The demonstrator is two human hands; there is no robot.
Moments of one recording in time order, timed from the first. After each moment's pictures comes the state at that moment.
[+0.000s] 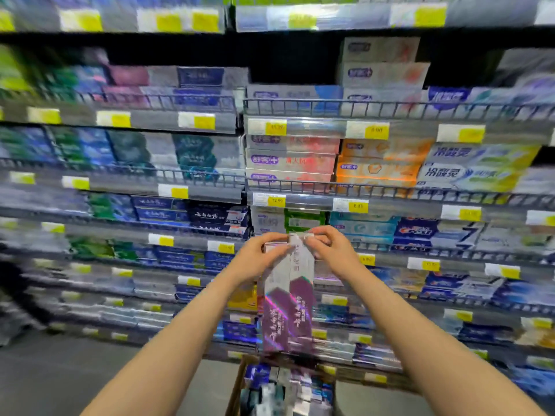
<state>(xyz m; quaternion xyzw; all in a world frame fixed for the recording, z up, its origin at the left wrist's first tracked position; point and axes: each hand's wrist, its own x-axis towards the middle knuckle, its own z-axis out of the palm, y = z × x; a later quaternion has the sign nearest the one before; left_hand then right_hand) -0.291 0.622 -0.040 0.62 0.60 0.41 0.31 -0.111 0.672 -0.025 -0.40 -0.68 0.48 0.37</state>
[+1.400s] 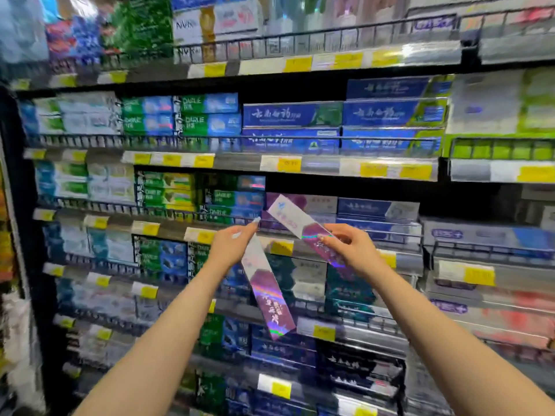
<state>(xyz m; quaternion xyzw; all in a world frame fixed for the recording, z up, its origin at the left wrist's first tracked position) -0.734 0.627 0.161 0.46 0.63 0.62 0.10 -0.517 0.749 0.158 -0.23 -0.79 0.33 0.46</state>
